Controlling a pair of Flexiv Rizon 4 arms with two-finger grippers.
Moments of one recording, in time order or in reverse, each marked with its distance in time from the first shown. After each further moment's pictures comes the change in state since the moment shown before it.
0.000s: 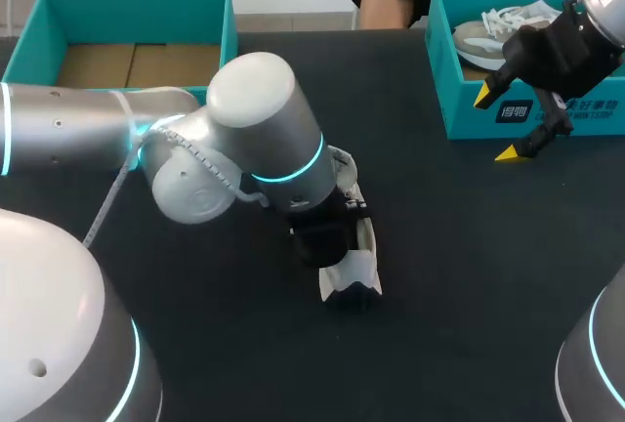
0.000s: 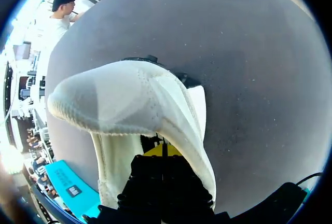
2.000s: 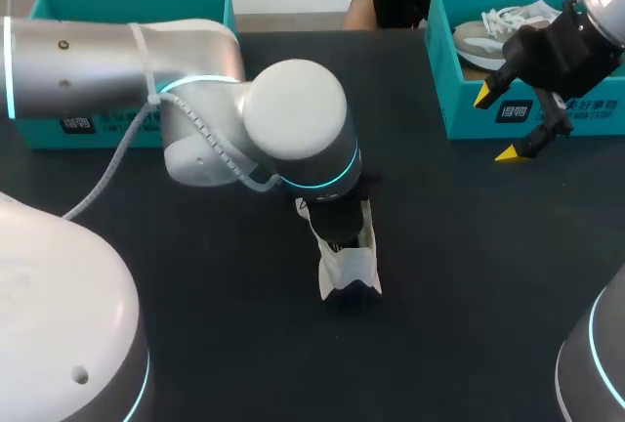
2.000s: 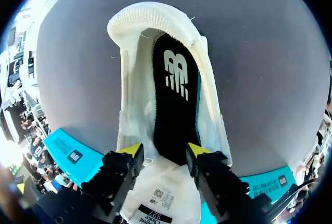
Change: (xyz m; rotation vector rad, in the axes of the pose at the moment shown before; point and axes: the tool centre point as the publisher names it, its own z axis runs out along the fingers) left arm -0.016 0.059 -0.057 -0.359 0.116 -0.017; right arm 0.000 0.000 0.000 0.000 0.000 0.000
